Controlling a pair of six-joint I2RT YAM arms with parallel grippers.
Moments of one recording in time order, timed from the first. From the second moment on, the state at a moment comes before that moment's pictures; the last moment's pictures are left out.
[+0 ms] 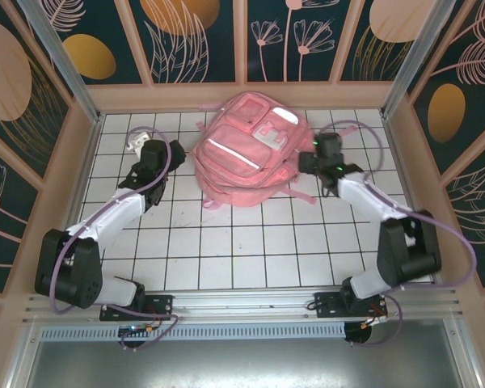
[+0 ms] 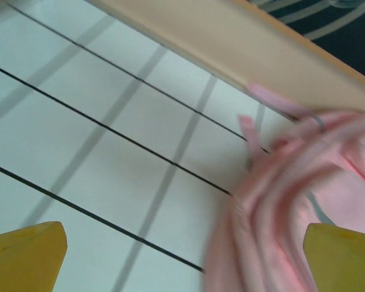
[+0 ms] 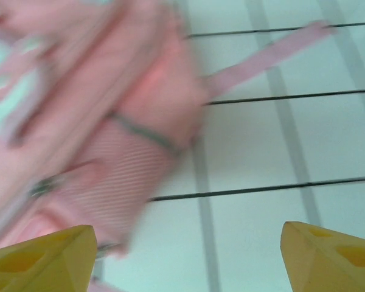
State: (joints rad) left arm -0.30 1.39 0.87 -0.03 -0.45 -0.66; right arm 0.26 1.43 0.92 -0.17 0.26 0.21
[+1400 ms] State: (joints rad) left arm -0.06 1.52 0.21 1.19 -0.39 -0.10; right arm -0.02 1.53 0.23 1.12 0.08 0.12
